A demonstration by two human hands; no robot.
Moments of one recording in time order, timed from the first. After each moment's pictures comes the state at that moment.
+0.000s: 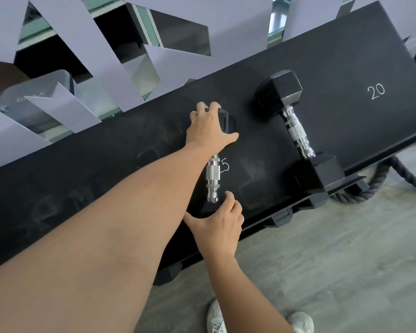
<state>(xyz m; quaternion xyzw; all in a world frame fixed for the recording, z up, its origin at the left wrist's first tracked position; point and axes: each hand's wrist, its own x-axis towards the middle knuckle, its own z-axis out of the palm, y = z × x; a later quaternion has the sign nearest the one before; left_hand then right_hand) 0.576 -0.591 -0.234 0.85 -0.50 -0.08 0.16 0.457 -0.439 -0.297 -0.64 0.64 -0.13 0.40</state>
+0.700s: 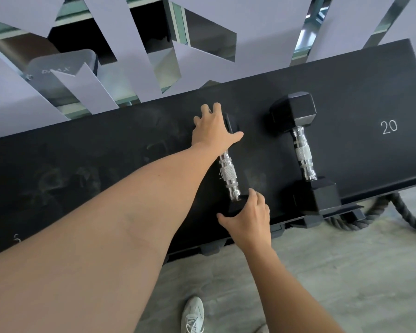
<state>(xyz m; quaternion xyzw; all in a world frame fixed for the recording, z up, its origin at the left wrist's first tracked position) 0.579 -0.593 -0.221 0.90 -0.40 -0.08 0.16 0.391 -0.516 -0.282 -0.76 0.54 -0.03 0.37</state>
